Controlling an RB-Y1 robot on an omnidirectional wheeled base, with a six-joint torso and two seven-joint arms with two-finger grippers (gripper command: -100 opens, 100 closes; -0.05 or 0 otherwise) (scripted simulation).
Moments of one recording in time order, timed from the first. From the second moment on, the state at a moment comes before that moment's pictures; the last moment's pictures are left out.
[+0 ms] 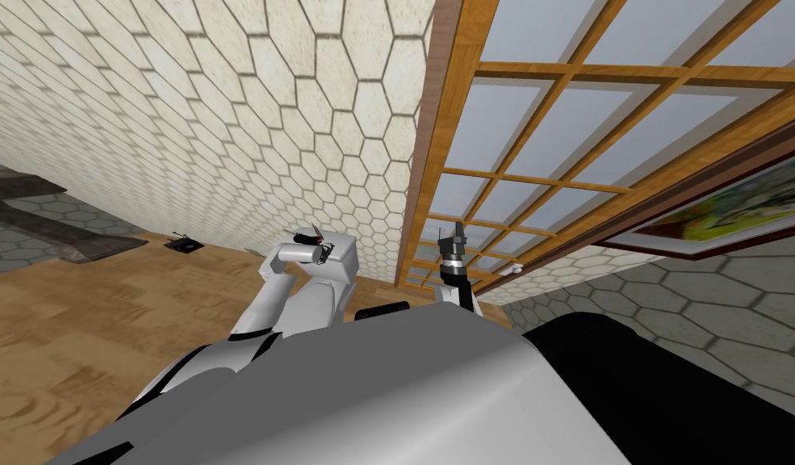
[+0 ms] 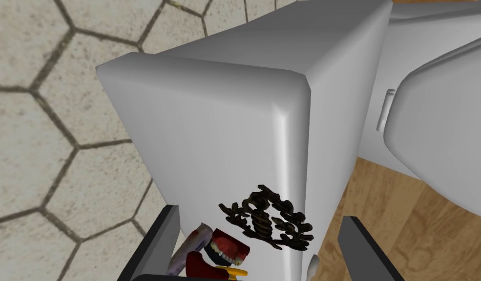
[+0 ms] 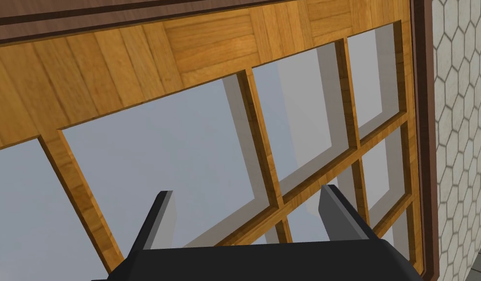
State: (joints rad) left arm -0.30 0.41 -0.03 -1.60 0.24 1.26 -0.29; right arm 0.52 -0.01 -0.02 -2.22 -0.09 -0.47 -0.11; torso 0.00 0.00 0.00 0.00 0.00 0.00
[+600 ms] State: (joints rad) left arm -0.35 0.42 -0.02 -1.53 0.24 1.42 -0.34; right arm 0.52 -0.01 -0.02 -2.22 -0.09 -0.47 -0.11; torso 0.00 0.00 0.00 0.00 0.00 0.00
